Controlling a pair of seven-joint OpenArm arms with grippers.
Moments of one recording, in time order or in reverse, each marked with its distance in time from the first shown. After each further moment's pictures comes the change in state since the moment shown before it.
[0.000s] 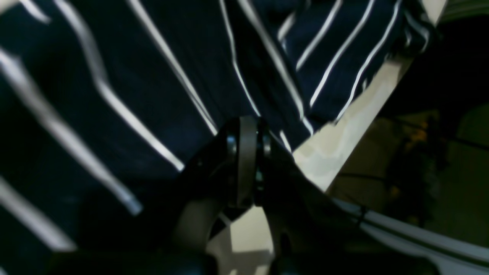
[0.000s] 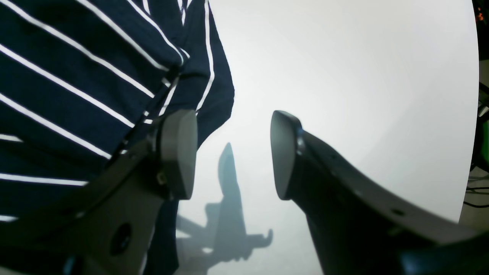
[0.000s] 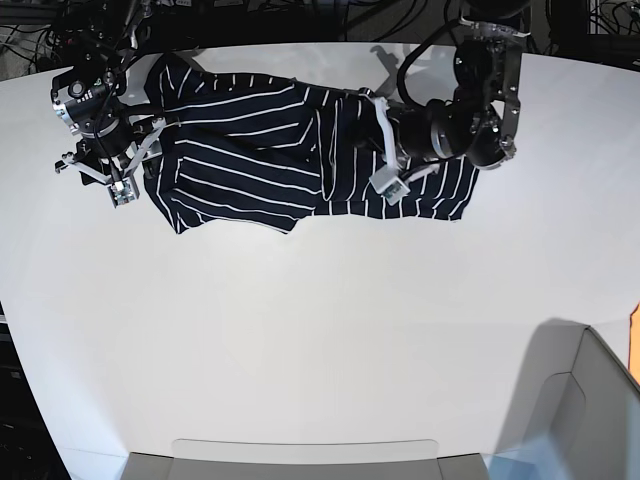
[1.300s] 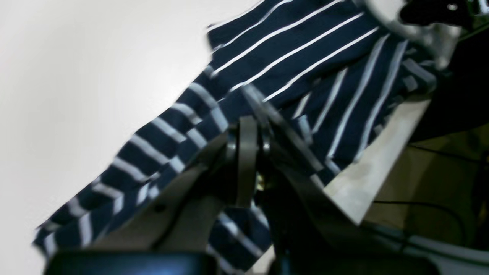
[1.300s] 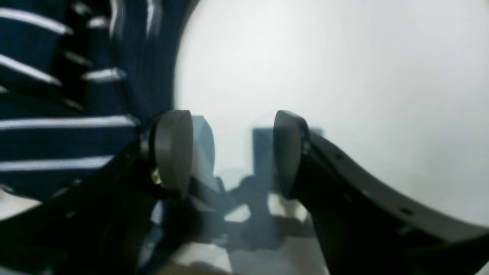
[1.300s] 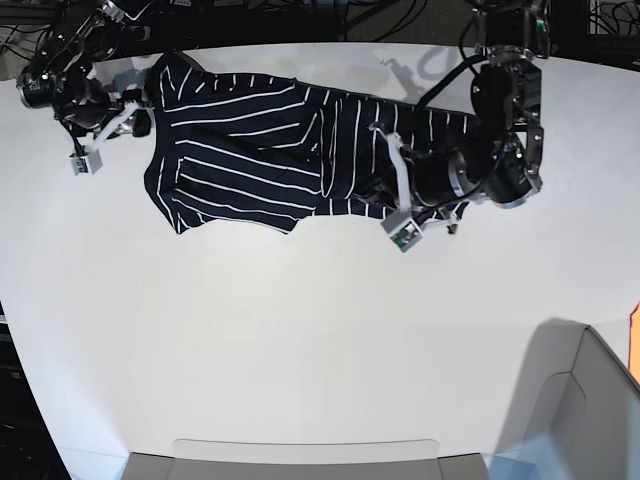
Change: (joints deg) left arm -8.3 -3.8 -1.8 11.6 -0.4 -0.2 0.4; right arm 4.1 3.2 15.4 -17.3 32.5 0.0 -25.2
